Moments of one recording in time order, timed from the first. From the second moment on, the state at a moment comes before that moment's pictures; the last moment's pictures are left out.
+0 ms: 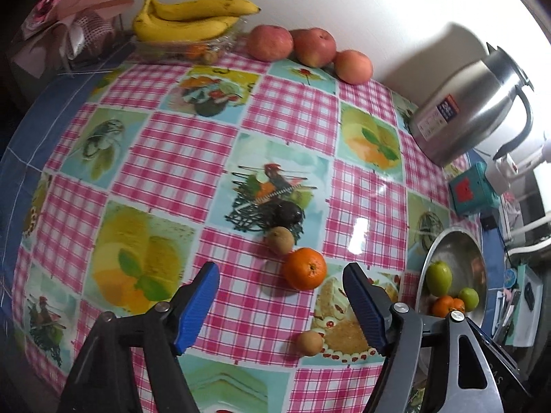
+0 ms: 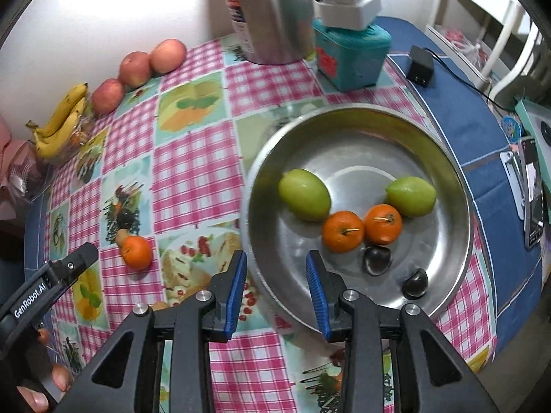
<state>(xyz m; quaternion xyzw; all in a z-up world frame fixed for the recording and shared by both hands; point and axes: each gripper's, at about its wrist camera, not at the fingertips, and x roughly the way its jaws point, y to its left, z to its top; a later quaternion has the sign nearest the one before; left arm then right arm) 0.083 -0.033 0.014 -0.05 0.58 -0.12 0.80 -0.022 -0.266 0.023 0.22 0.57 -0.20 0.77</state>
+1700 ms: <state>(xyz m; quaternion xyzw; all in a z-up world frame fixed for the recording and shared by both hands) 0.076 0.000 -0.017 0.01 0.60 -0.07 0.80 0.010 -0.196 -0.009 0.18 0.61 -0.13 0.76</state>
